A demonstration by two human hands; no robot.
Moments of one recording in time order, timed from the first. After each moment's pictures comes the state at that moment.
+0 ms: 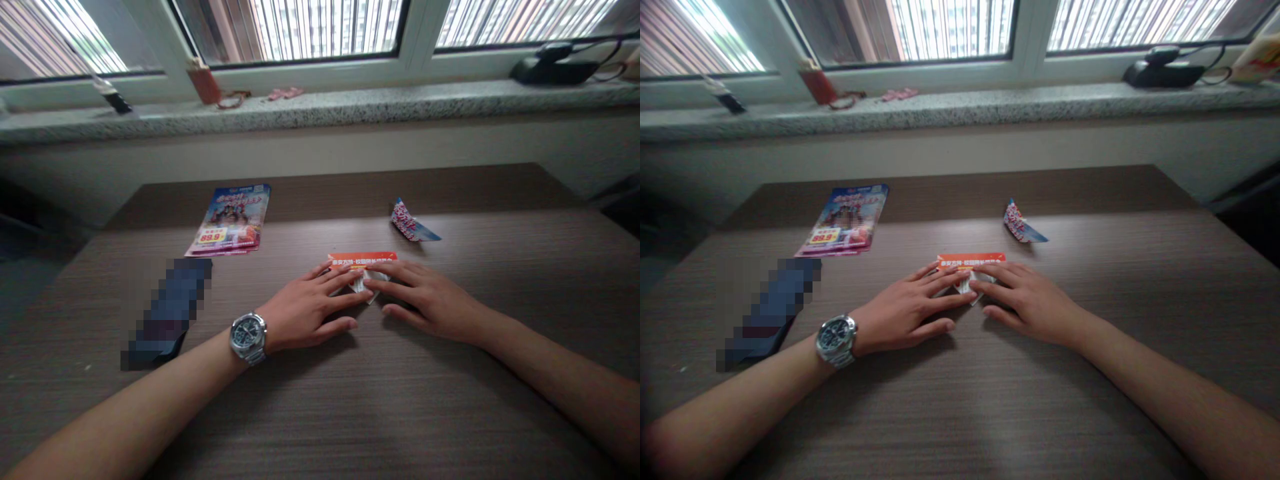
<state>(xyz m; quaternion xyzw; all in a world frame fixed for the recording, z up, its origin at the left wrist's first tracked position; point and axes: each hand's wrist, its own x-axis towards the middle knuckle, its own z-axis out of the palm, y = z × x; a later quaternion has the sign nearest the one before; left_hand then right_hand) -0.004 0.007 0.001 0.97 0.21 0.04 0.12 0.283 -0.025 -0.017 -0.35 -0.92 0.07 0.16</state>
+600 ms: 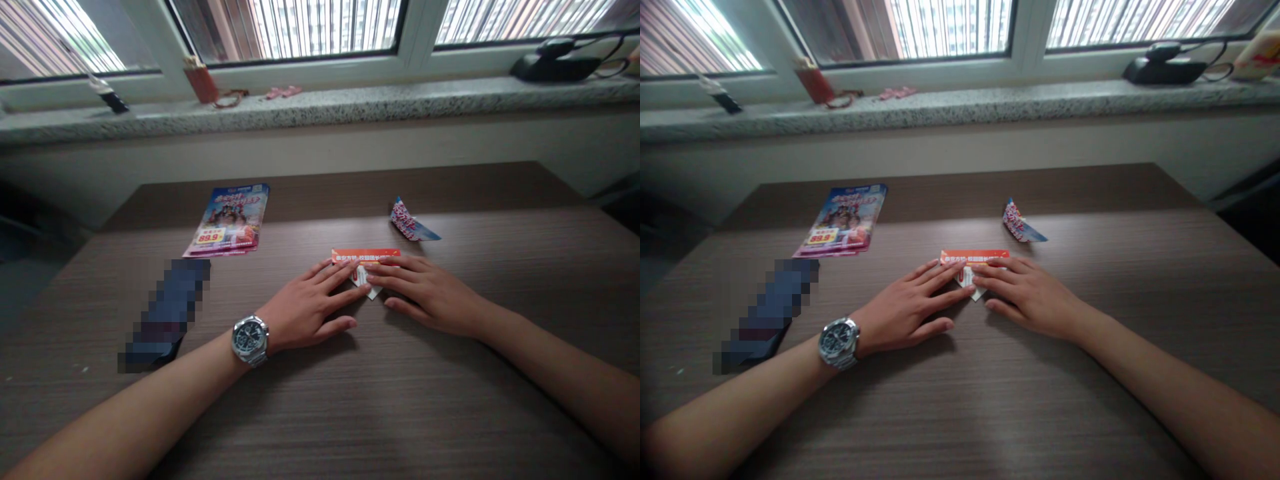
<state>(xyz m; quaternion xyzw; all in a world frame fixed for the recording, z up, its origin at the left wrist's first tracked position) -0.002 0.005 -0.002 0.97 0.23 0.04 0.06 0.289 -0.018 -0.017 -0.35 -0.92 0.06 0.14</state>
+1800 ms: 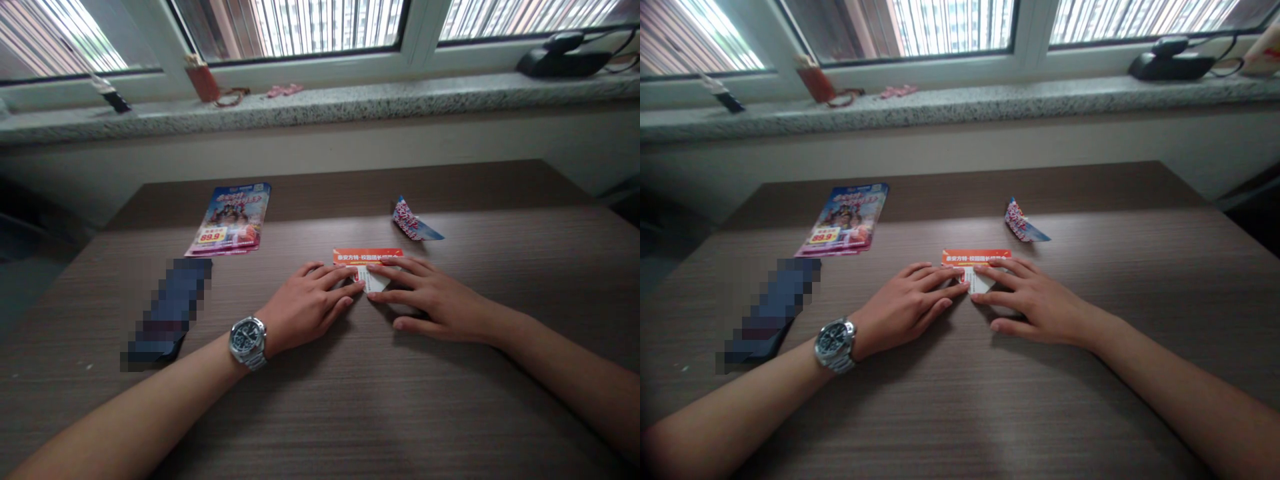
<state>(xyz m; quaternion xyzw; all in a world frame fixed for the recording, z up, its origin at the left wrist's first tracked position) -0.001 0.002 0.004 0.96 0.28 0.07 0.07 0.295 -0.021 -0.013 -0.31 -0.94 0.08 0.11</state>
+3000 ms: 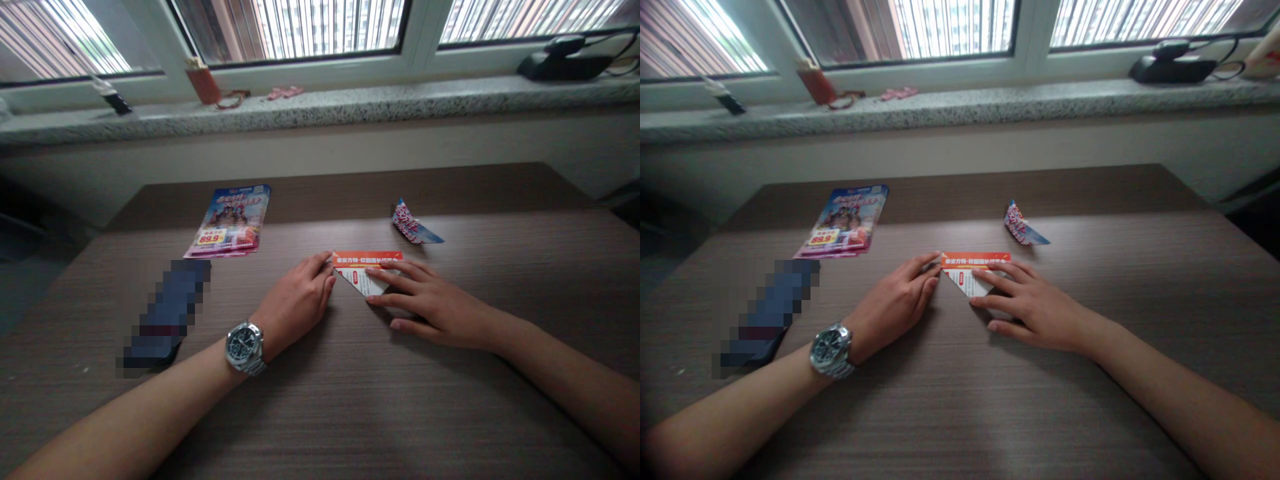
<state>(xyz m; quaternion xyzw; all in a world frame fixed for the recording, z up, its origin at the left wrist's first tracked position) 0.000 0.006 -0.001 0.91 0.38 0.15 0.04 0.293 -0.023 -0.014 -0.32 -0.94 0.08 0.10</state>
